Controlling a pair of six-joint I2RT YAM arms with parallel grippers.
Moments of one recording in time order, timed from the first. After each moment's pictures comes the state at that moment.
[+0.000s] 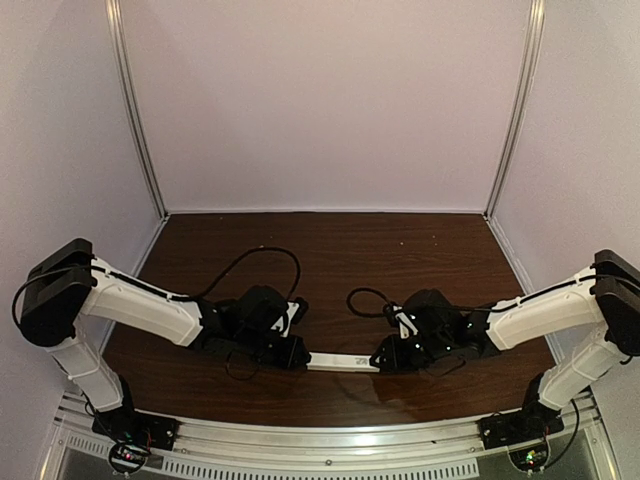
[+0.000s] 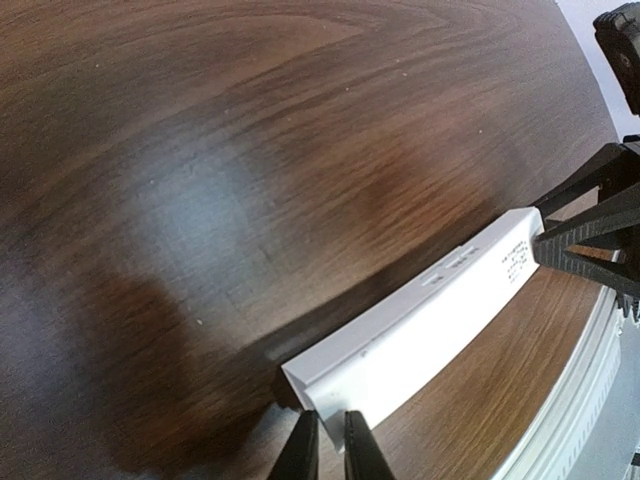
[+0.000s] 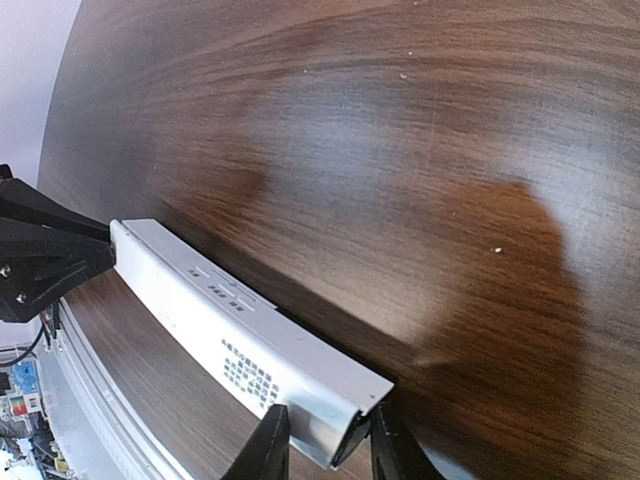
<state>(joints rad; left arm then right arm) -1.06 1.66 0.76 0.05 0.12 -0.68 0.95 1.47 0.56 0.05 -0.17 0.85</state>
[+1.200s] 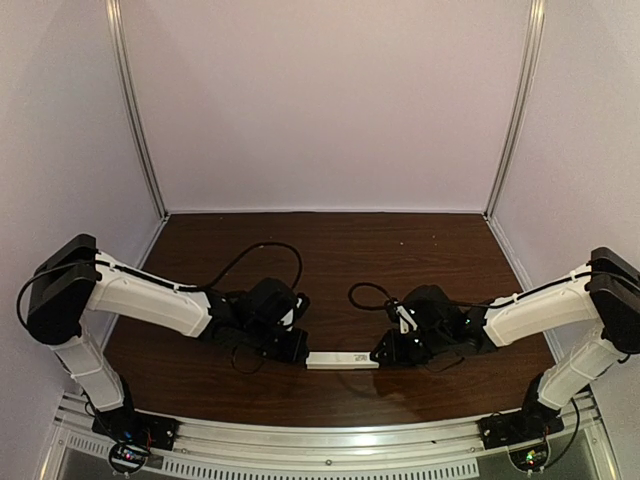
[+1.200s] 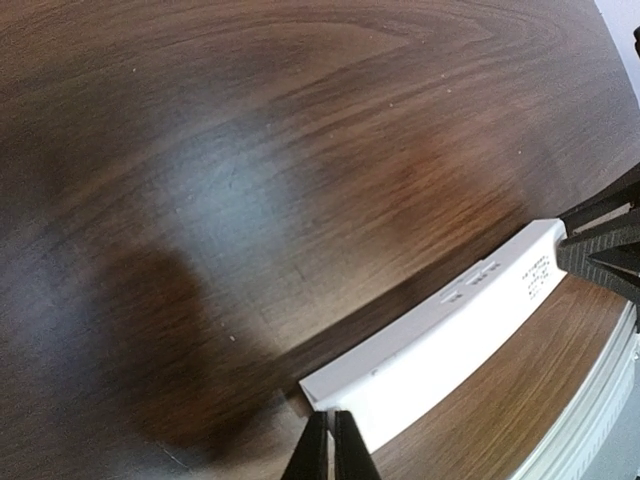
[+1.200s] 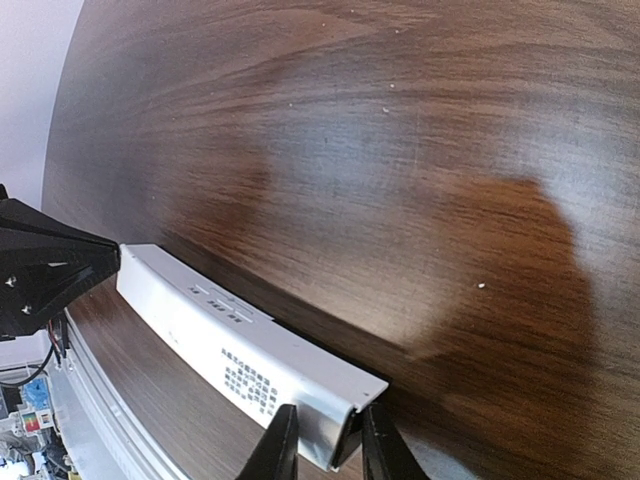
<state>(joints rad) -1.05 1.71 0.86 -0.10 0.08 -0.70 0.92 1.51 0.58 0.07 -0.19 0.86</state>
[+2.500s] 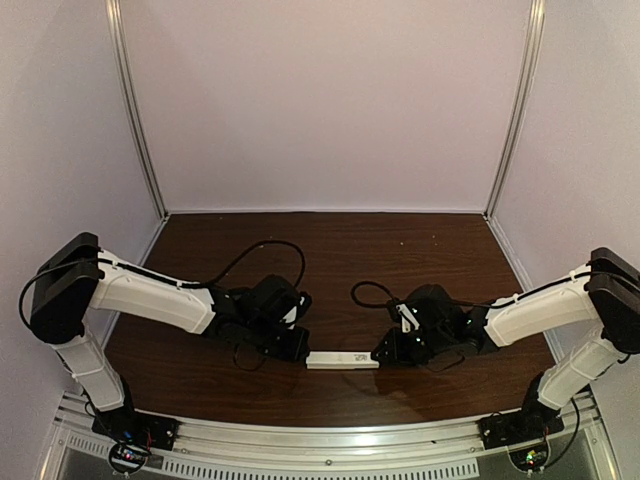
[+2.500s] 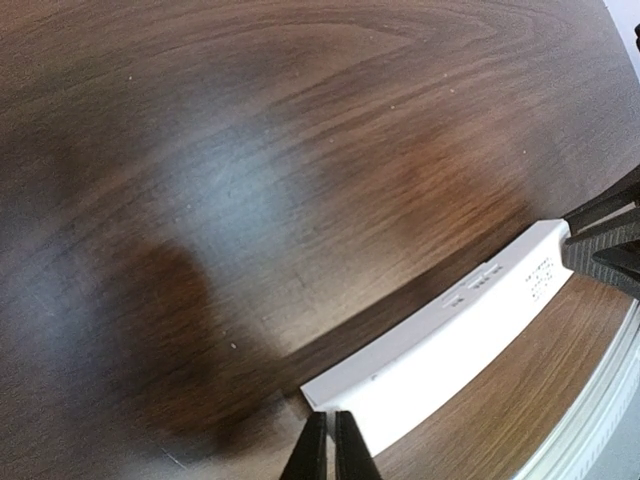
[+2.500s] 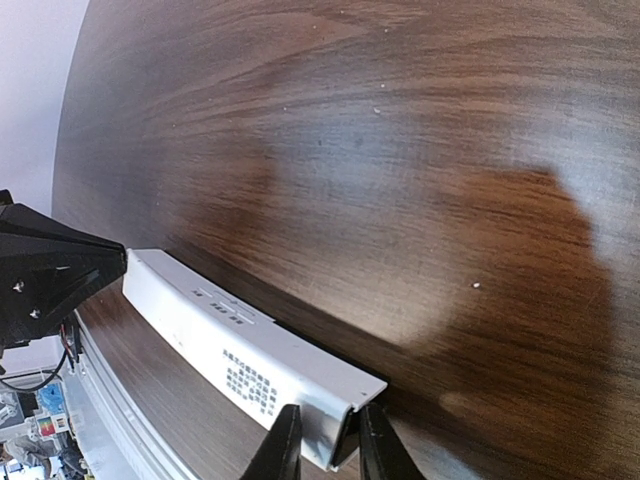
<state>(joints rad) -1.05 1.74 0.91 -0.14 0.09 -0.69 0.90 1.52 0.56 0.10 -0.22 0.90</state>
